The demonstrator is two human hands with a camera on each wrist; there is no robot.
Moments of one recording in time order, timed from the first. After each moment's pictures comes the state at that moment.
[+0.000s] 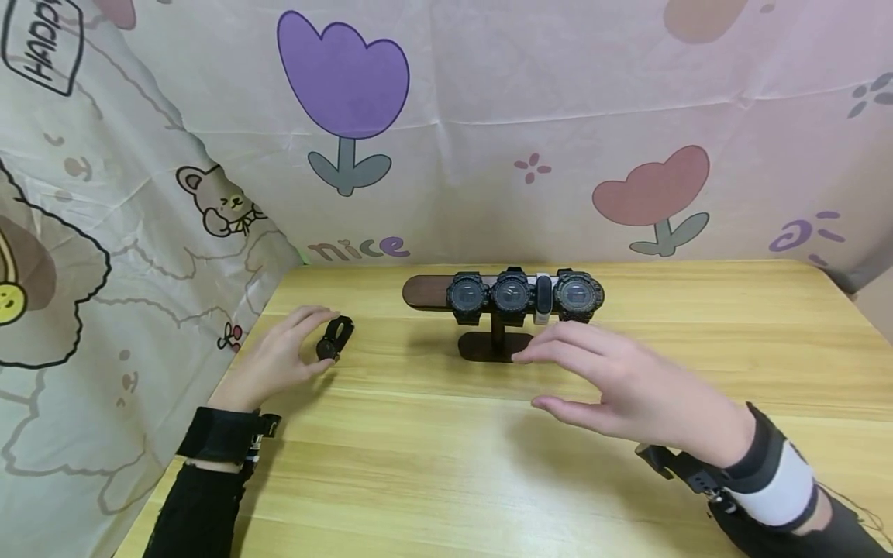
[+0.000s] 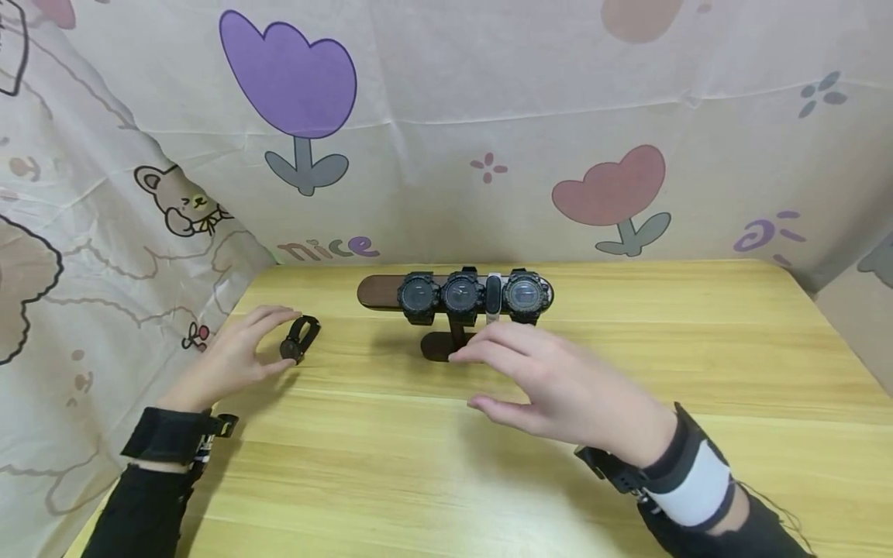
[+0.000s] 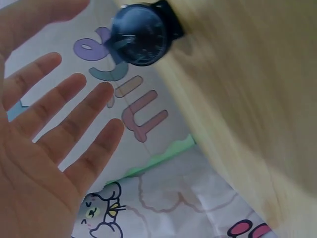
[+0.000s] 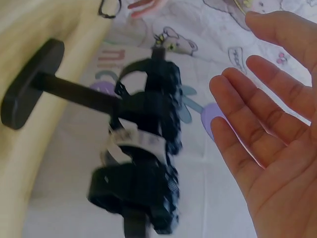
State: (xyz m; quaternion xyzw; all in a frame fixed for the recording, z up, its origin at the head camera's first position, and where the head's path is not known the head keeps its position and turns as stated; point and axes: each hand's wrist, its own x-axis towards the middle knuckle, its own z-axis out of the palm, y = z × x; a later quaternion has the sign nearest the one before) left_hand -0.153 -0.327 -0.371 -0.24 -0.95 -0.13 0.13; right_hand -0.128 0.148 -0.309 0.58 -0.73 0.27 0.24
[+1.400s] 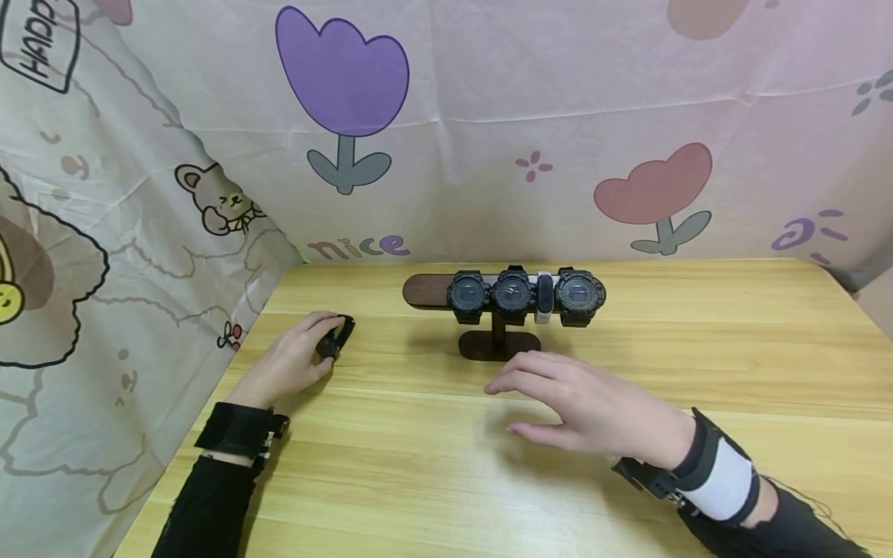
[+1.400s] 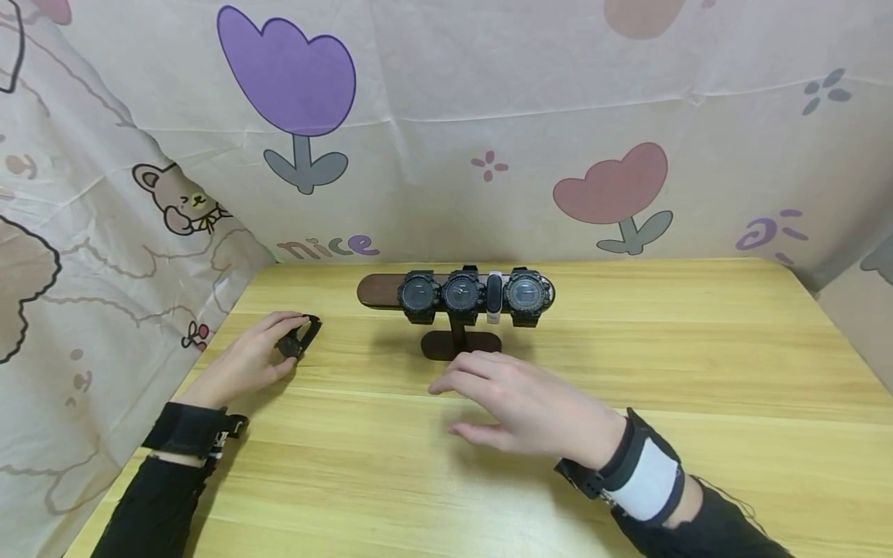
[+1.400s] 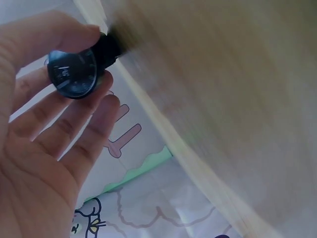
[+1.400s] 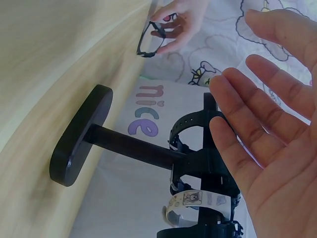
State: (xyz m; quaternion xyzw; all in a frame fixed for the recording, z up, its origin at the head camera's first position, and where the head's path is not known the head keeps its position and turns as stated) left_hand -0.166 -0.331 -0.397 -0.23 -0.96 -0.11 0.09; right_hand -0.129 0.127 -0.351 0.58 -0.76 0.24 0.14
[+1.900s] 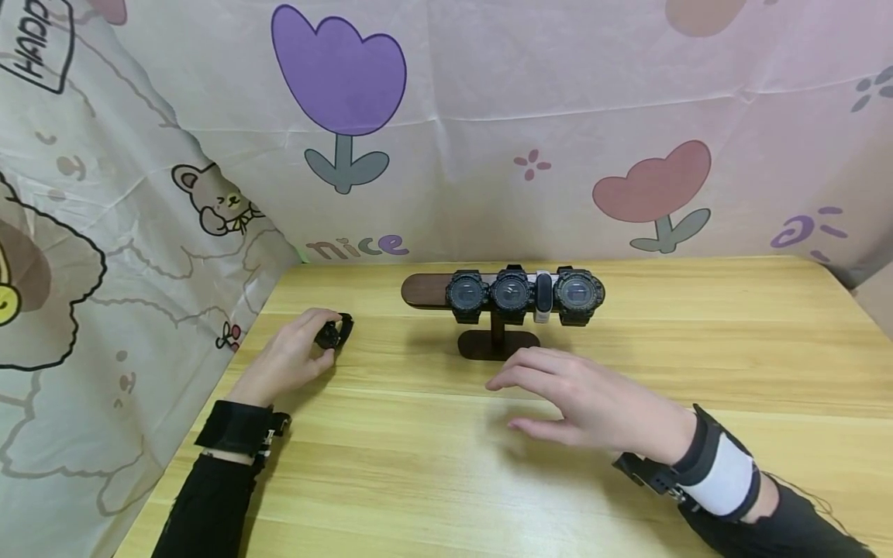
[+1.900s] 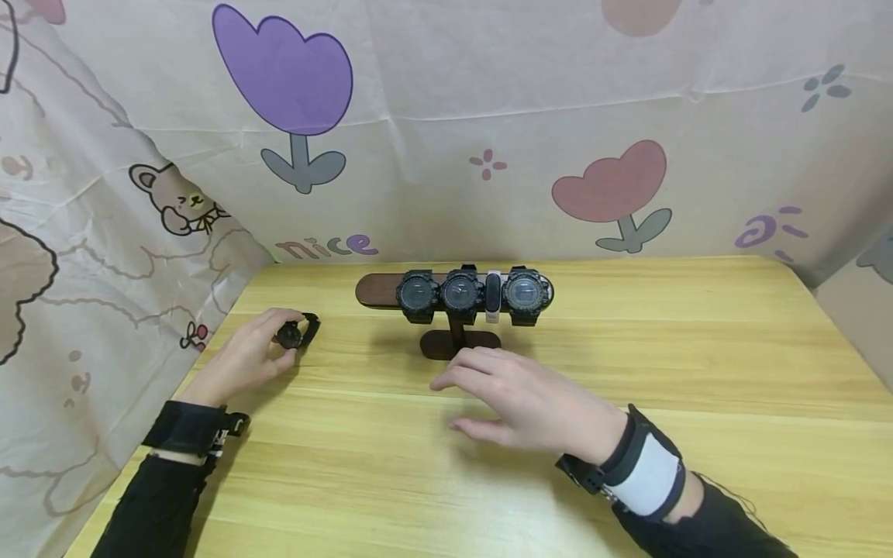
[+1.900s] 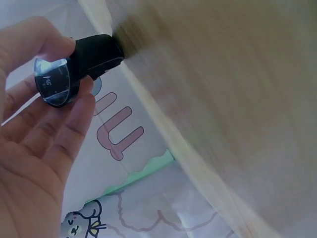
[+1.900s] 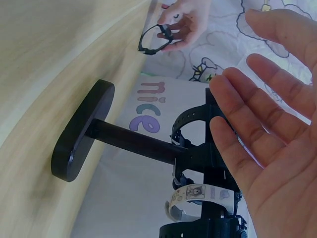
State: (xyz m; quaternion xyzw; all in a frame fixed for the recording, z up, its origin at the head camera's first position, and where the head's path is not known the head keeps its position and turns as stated) left_hand -0.169 -0.329 -0.395 -0.25 -0.95 -0.14 0.14; right_hand -0.132 0.129 -0.353 0.58 -0.76 0.25 0.14
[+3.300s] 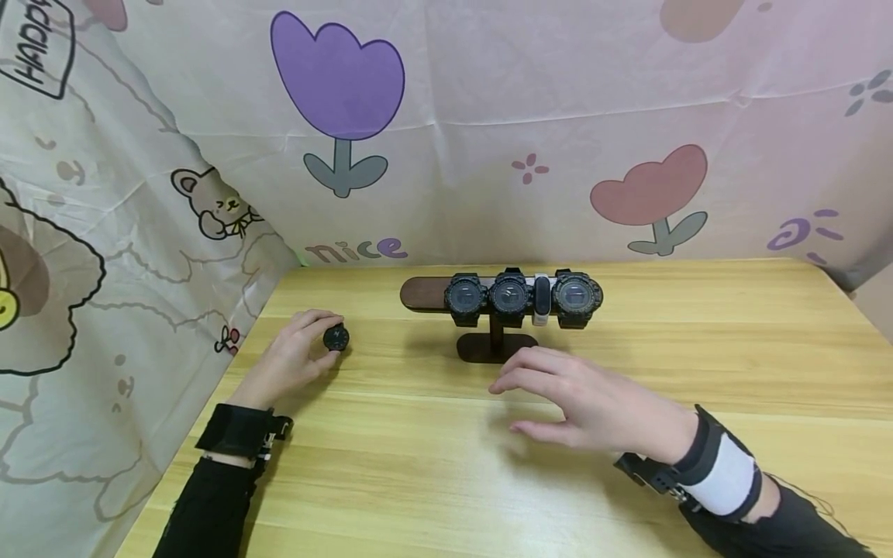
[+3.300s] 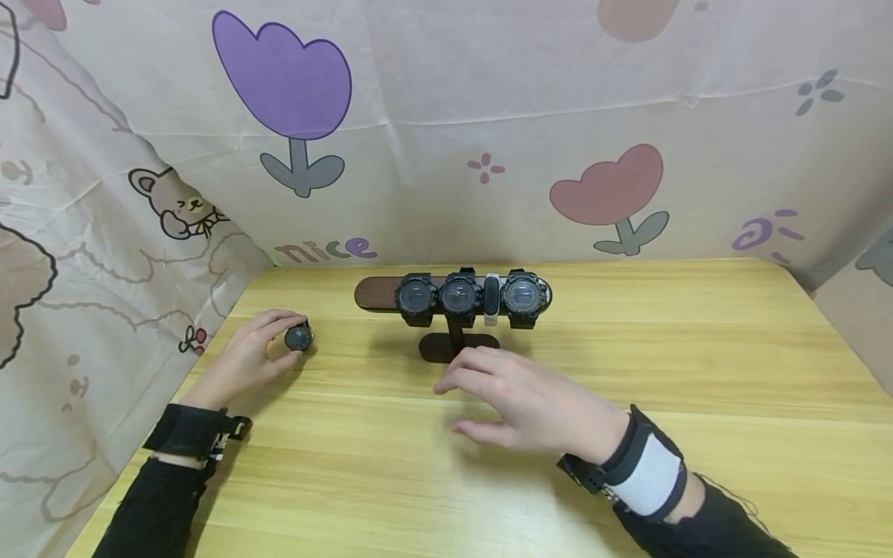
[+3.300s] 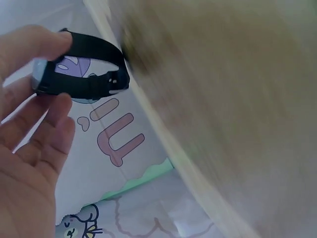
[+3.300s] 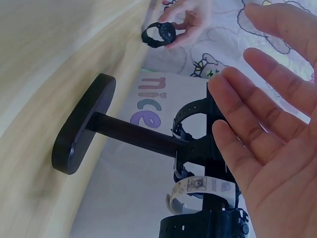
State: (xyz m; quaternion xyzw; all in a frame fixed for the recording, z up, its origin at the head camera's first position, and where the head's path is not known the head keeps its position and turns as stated) left_hand -0.172 -0.324 -0.395 -0.24 -0.95 -0.15 0.15; right_hand -0.134 0.132 -0.352 0.58 -0.76 0.26 0.14
